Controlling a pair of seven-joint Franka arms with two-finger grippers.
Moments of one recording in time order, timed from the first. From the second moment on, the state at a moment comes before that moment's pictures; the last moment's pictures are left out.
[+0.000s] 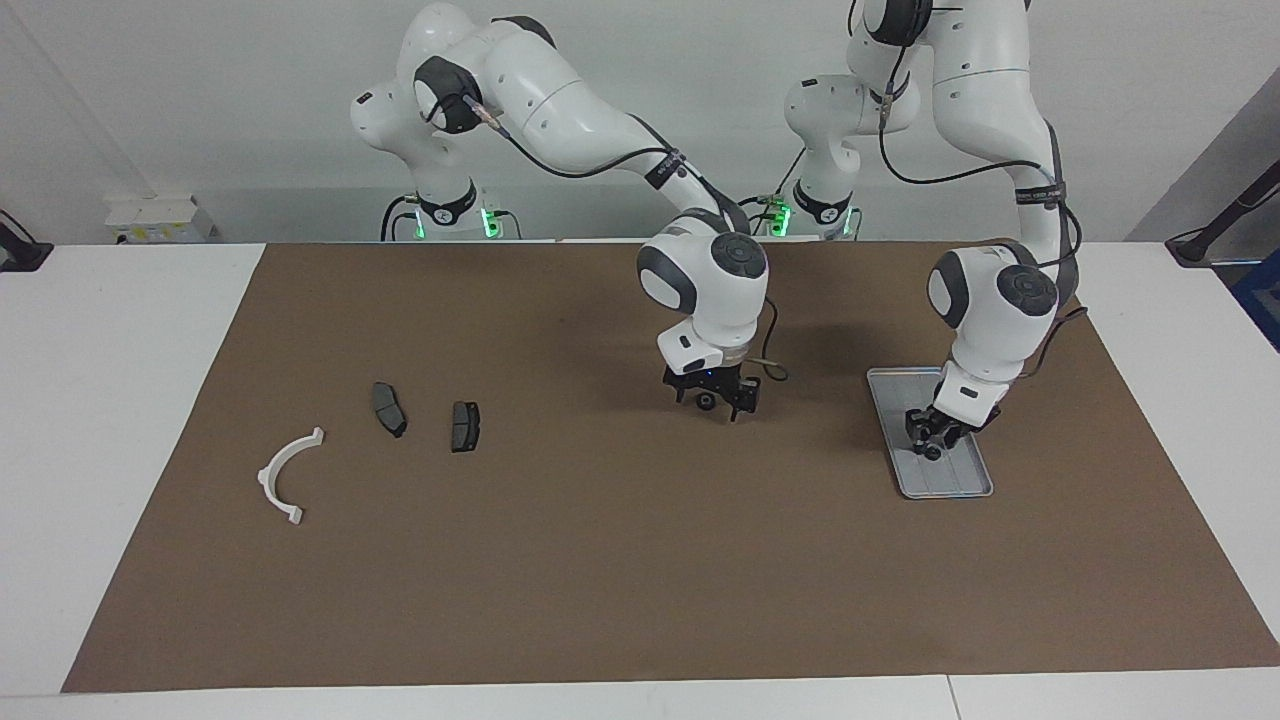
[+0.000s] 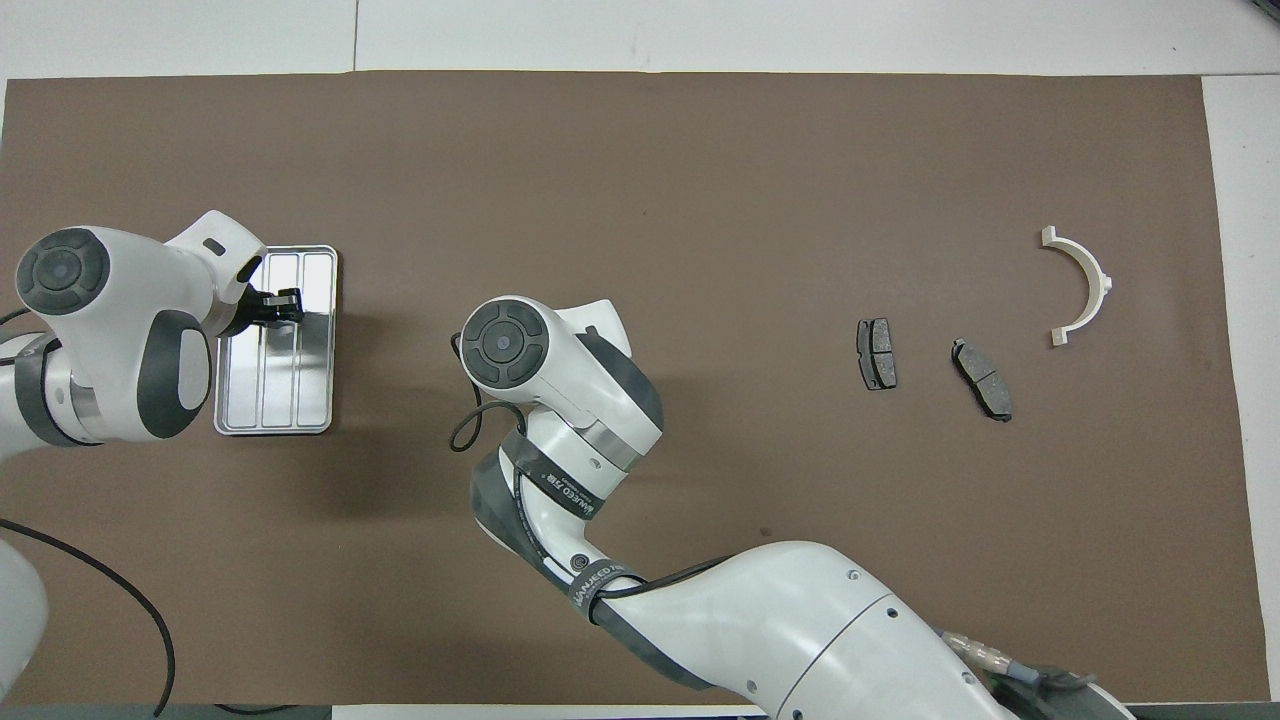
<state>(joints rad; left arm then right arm) -0.04 0.31 0.02 -2.05 0.04 2.47 -0.10 0.69 0.73 0.08 -1.38 -0.11 2.12 1.23</state>
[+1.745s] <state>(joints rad) -0.19 0.30 0.01 -1.84 -0.02 2.15 -0.37 0.63 0.70 0.08 -1.36 -0.06 2.01 1.20</state>
